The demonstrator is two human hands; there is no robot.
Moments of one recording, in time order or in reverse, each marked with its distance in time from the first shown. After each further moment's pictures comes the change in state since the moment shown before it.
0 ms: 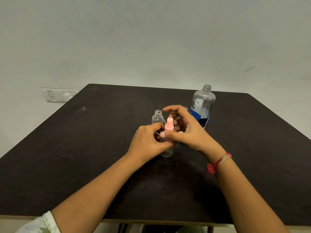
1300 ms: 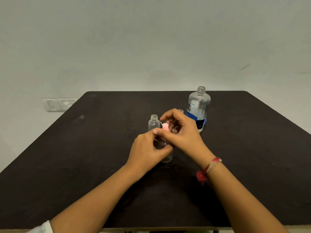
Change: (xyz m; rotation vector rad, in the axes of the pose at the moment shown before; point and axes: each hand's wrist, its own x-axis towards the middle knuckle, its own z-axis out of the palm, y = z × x) left_hand -0.008 0.015 0.006 0.085 0.003 -0.100; right_hand -0.001 -0.002 0.014 -0.157 0.311 -0.172
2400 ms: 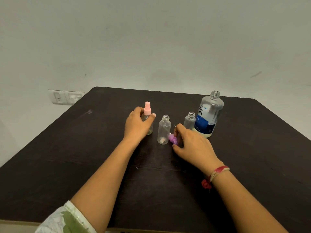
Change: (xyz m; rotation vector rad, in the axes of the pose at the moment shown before) left_hand 0.069 -0.056 -0.028 -0.035 0.246 -0.318; right_hand -0.006 0.019 0.007 -0.807 -0.323 0.171
